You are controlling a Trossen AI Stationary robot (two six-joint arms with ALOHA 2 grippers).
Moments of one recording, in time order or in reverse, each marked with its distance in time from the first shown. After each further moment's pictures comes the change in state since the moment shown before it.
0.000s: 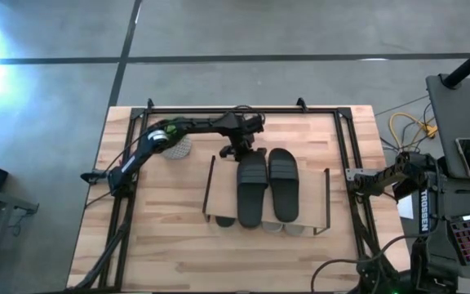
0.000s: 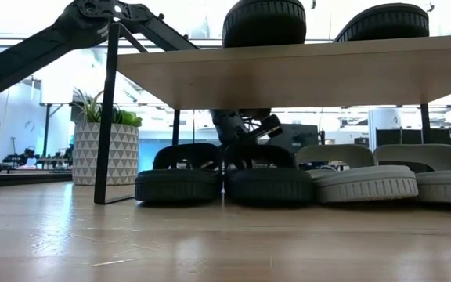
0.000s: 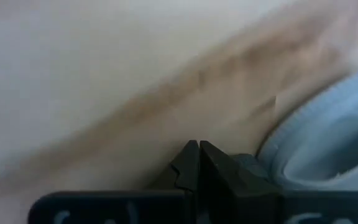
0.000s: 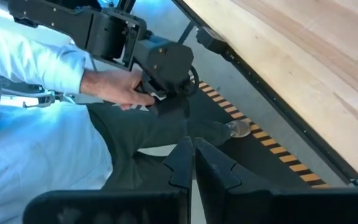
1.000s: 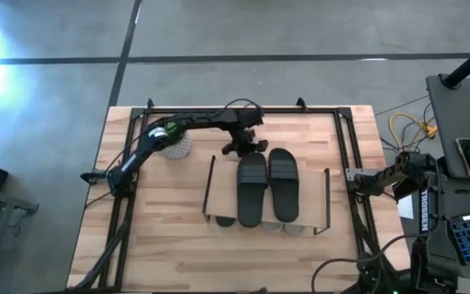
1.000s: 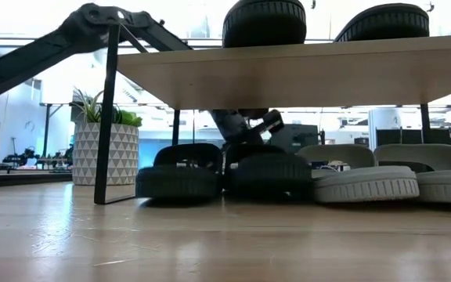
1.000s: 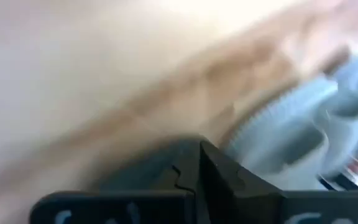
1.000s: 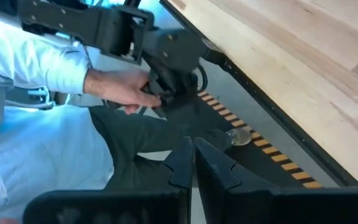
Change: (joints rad) left arm 0.053 0.035 0.041 0.033 0.149 -0.054; right arm -0.003 0.000 0.000 -0.026 0.038 0.033
